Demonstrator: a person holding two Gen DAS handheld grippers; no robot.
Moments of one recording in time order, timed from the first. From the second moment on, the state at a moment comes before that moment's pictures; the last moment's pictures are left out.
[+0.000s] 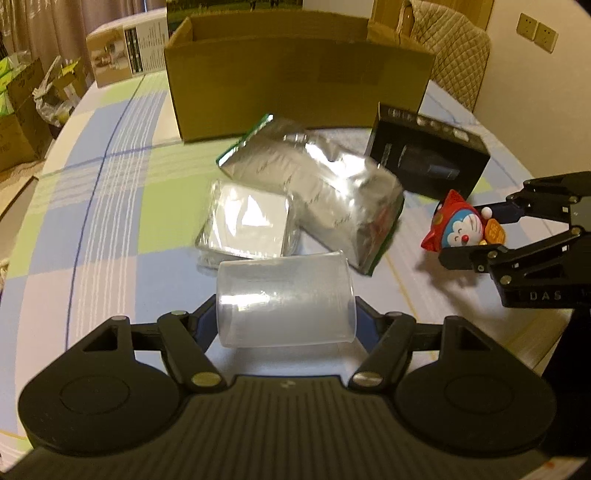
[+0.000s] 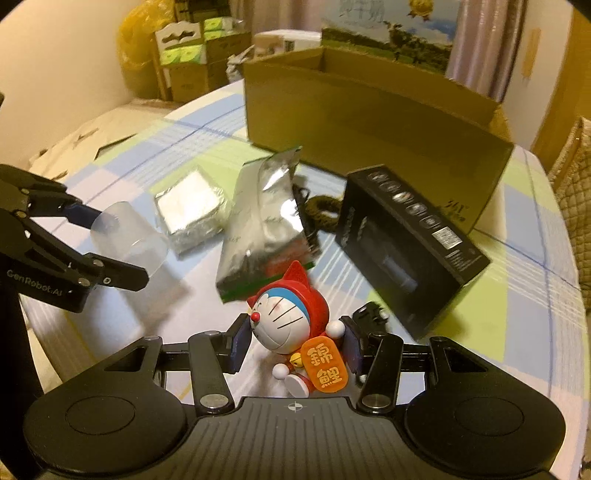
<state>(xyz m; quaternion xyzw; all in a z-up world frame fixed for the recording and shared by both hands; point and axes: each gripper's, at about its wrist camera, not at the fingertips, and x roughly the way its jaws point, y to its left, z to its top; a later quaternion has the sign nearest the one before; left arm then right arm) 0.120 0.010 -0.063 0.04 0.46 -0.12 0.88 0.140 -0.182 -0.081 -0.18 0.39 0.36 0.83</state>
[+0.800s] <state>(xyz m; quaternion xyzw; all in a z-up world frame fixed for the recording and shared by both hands) 0.238 0.020 0.075 0.02 0.40 -0.10 0.91 0.243 -0.178 0.058 -0.08 0.35 0.32 0.88</state>
